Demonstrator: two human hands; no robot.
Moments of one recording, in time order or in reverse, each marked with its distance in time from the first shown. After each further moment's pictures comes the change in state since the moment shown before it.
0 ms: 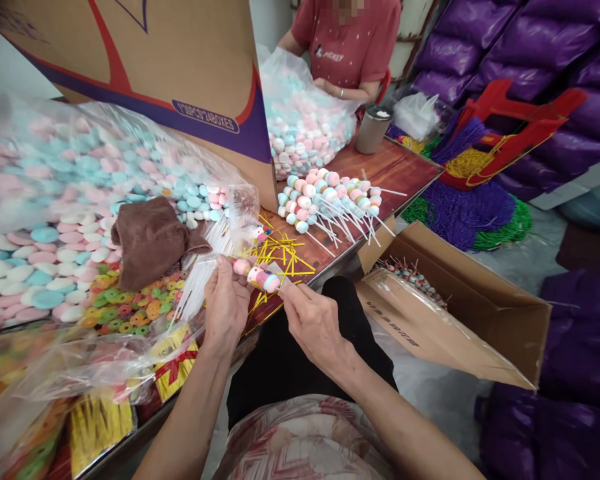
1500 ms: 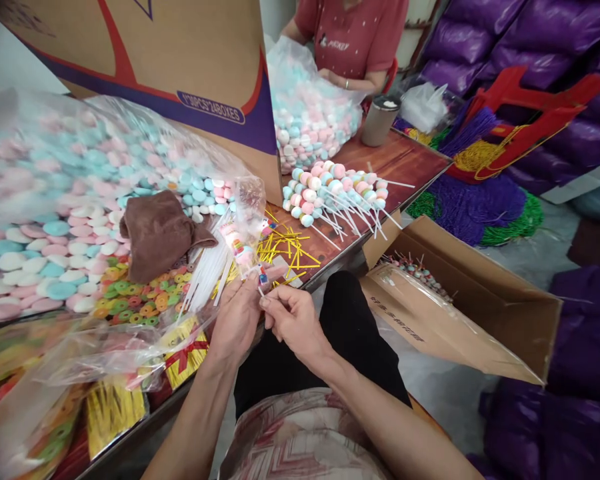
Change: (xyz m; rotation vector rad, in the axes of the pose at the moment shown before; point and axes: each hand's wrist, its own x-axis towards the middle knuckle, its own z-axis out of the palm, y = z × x) left_hand -0.029 -0.001 -0.016 0.192 -0.225 -0.133; right_hand -0.002 -0.029 0.029 1.025 -0.212 0.654
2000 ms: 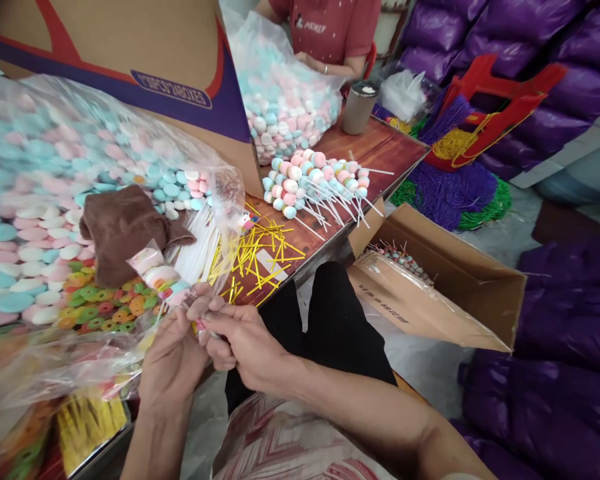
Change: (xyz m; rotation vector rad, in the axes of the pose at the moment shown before) left_hand -0.041 0.034 -0.041 -0.191 0.091 -0.070; right_hand -0.013 -0.001 0.045 0.467 -0.290 0.338
